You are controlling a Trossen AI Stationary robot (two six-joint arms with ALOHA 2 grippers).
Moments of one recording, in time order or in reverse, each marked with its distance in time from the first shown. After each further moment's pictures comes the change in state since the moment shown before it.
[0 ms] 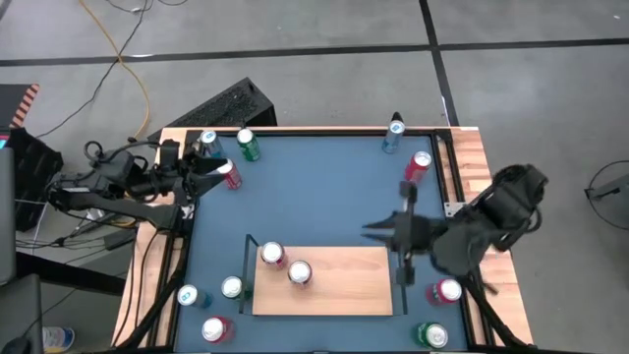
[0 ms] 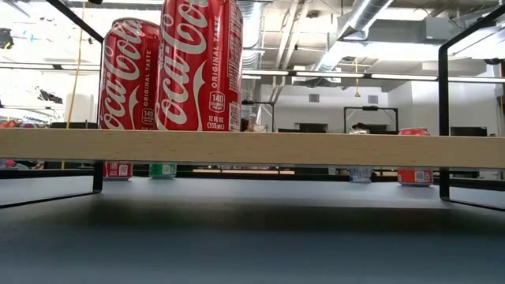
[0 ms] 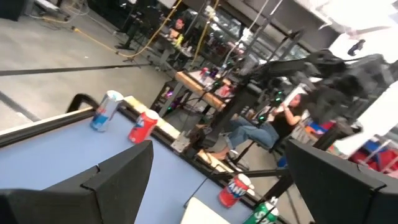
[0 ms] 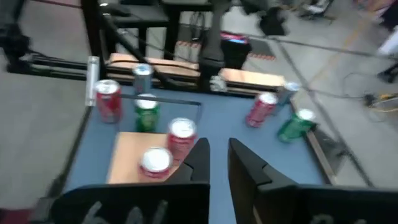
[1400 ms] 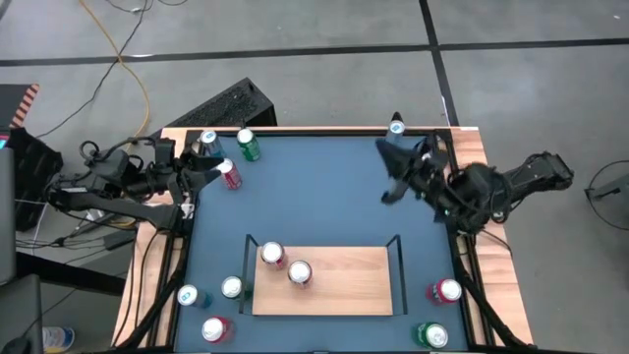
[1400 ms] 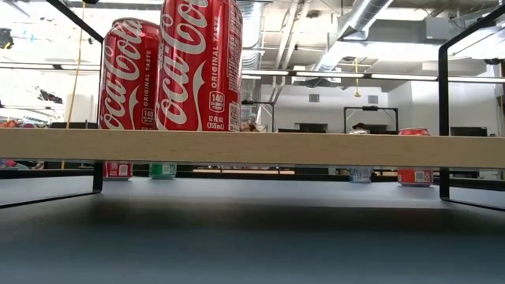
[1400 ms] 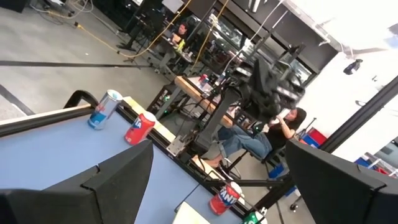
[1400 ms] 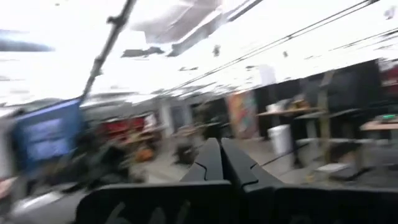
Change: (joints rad) left arm 0.000 -0.027 0.001 -0.015 -0.028 -0.070; right arm -0.330 -0.496 -1.182 1.950 0.141 -0.514
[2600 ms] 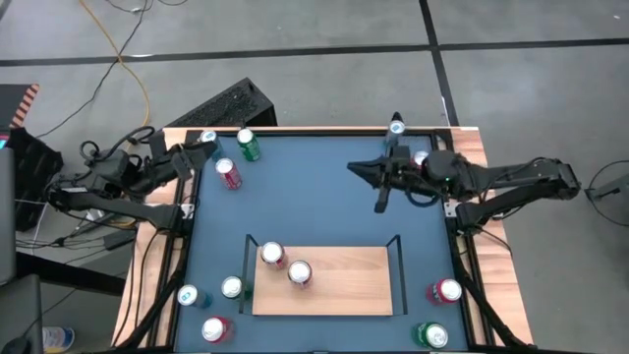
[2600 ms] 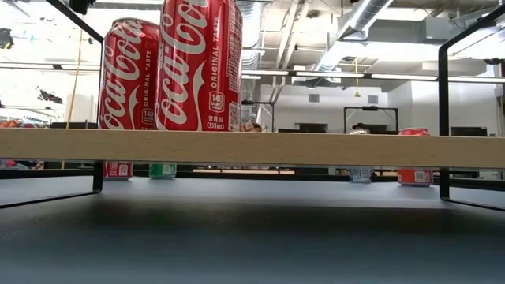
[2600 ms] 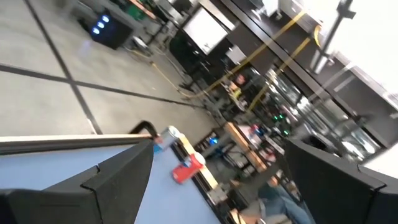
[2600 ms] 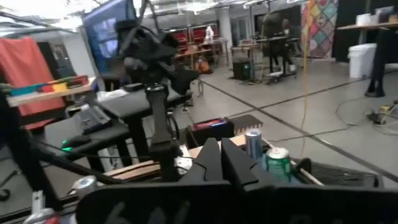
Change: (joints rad) left arm 0.000 0.003 0.000 -0.002 -0.366 -0.075; right arm -0.231 -0.030 0.000 -0.631 -0.555 0.441
